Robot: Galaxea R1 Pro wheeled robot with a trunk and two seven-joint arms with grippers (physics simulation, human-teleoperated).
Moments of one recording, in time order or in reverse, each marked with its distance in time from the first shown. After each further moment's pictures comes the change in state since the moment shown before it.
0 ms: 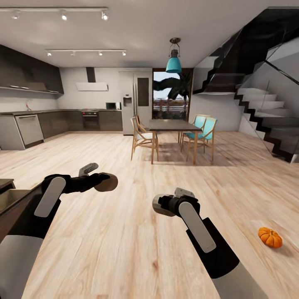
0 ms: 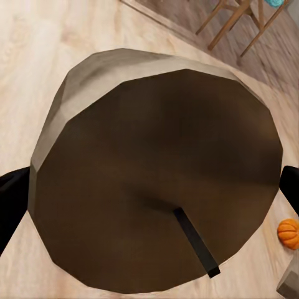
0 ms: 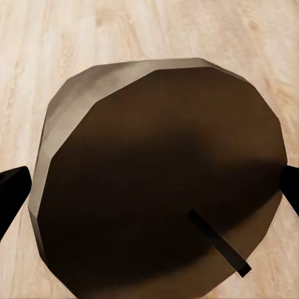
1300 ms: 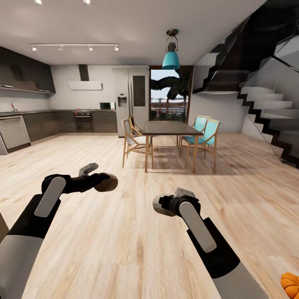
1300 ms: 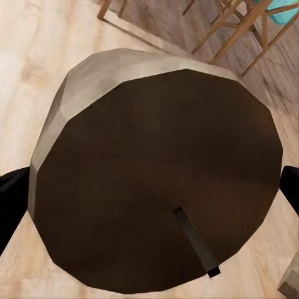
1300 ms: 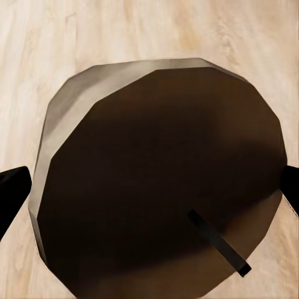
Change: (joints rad) left arm 0.000 0.000 0.000 0.002 0.001 0.000 0.000; right arm 0.000 -0.005 -0.003 0.000 -0.001 0.000 0.003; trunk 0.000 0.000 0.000
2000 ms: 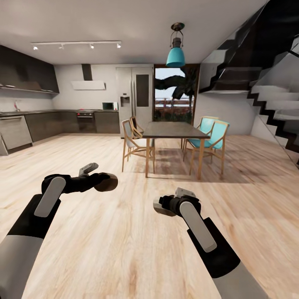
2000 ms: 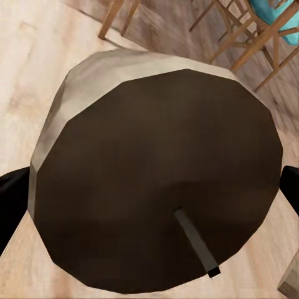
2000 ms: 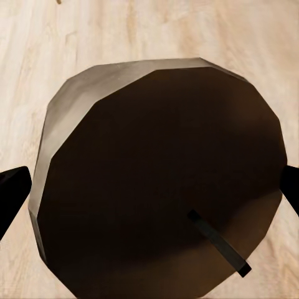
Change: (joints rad) left arm 0.000 0.000 0.000 -0.003 -0.001 0.000 0.000; right arm 0.000 -0.001 -0.003 0.000 -0.002 0.000 0.002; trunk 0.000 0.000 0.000
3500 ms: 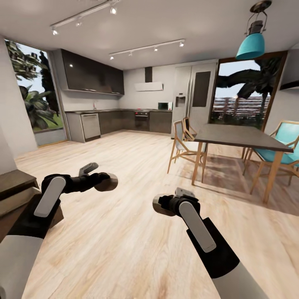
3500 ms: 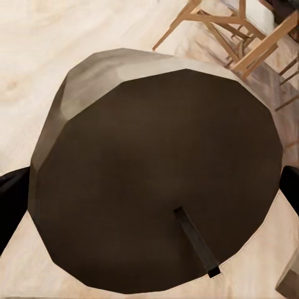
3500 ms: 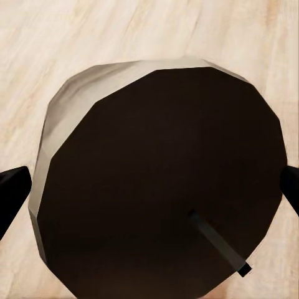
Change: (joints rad) left arm 0.000 0.000 0.000 -0.003 0.002 0.002 0.000; right arm 0.000 0.006 0.001 0.000 0.004 0.000 0.000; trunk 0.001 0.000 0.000
